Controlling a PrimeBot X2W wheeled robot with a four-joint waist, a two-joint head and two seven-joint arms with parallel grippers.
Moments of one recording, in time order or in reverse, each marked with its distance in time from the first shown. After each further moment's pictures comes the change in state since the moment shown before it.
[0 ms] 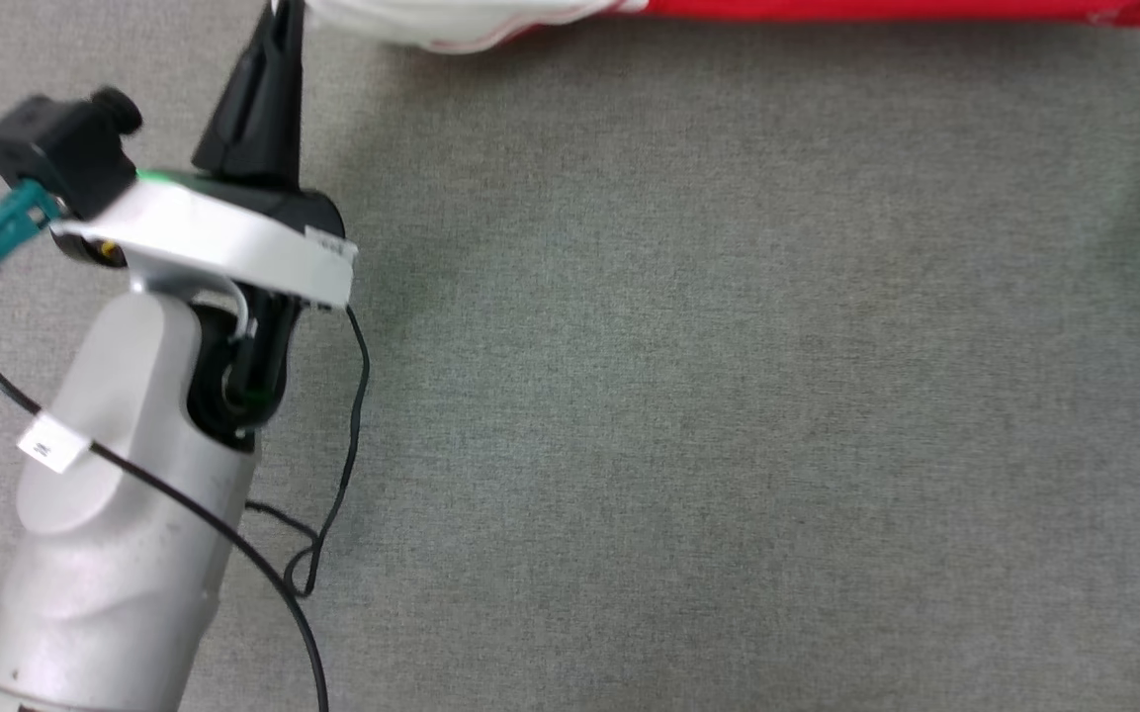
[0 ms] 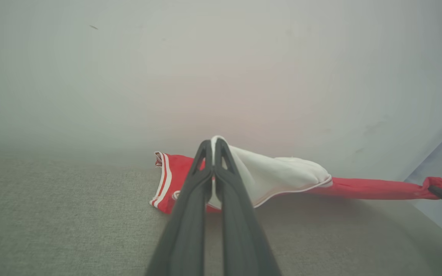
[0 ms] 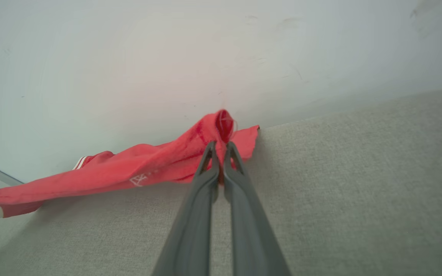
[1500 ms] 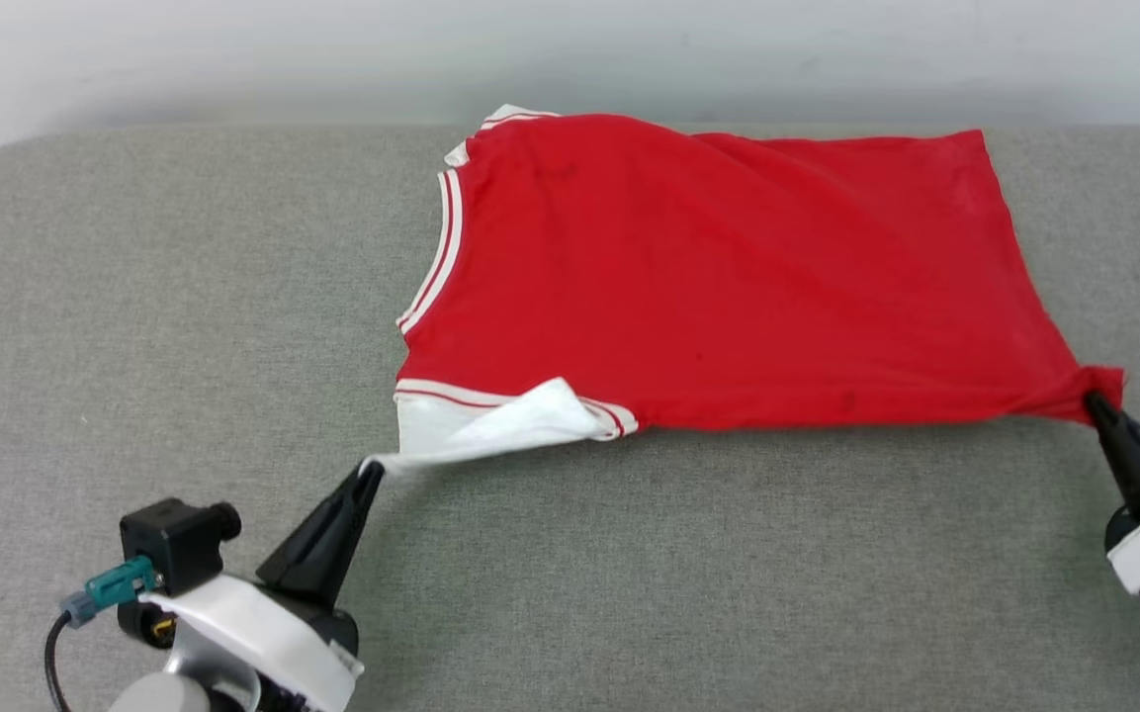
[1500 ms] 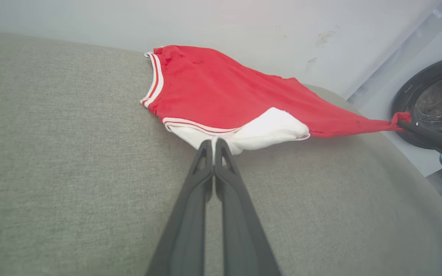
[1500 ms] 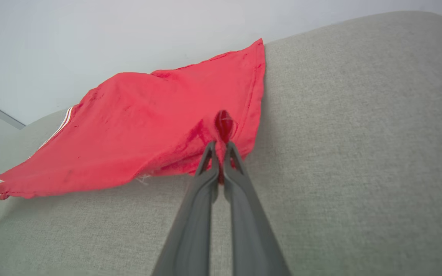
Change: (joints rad) left arm 0.630 0.169 -0.096 -0.269 -0.071 -0.032 0.109; right arm 0.540 -0.066 0.076 -0.162 0.040 0.000 -0.056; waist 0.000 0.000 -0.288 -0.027
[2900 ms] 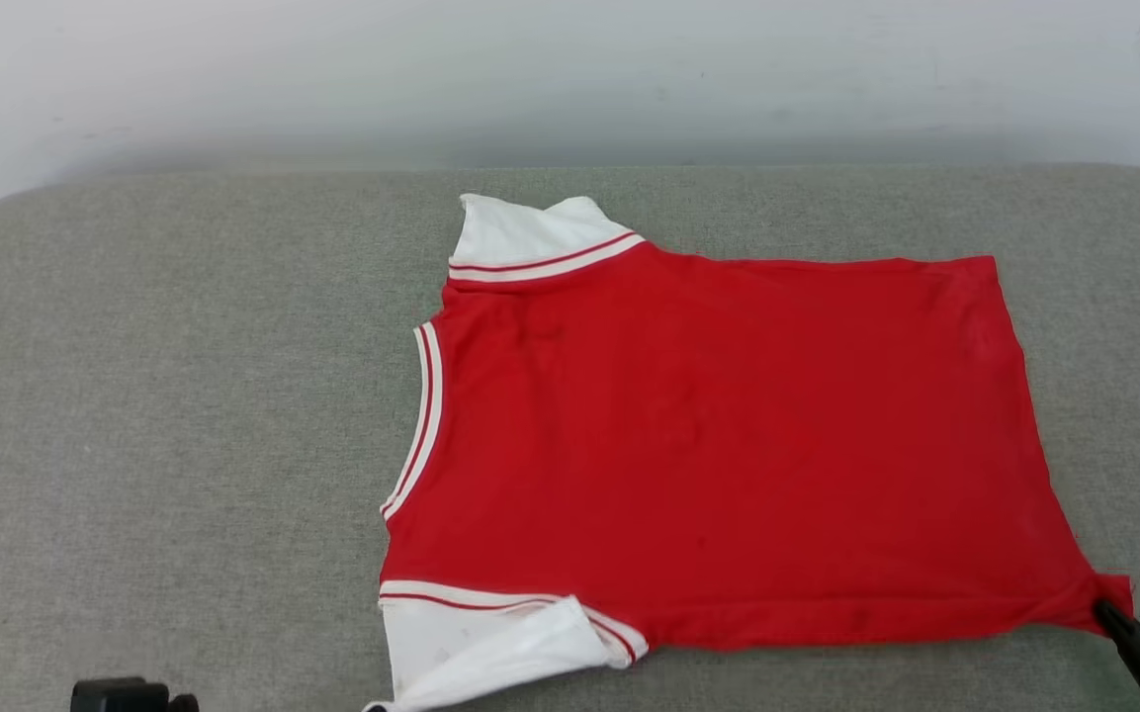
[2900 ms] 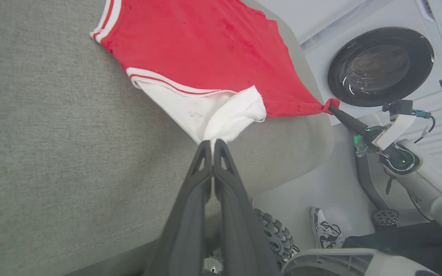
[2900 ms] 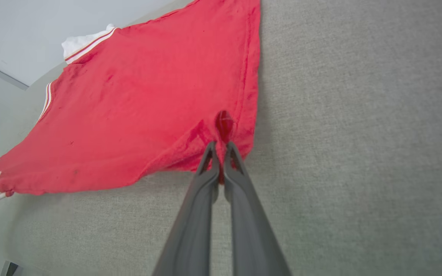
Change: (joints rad) left arm 0.477 0.292 0.053 -0.536 -0.385 0.121 0.292; right arm 0.499 -0.035 -0.216 -0.348 -0.011 0.000 0.168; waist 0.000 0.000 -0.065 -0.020
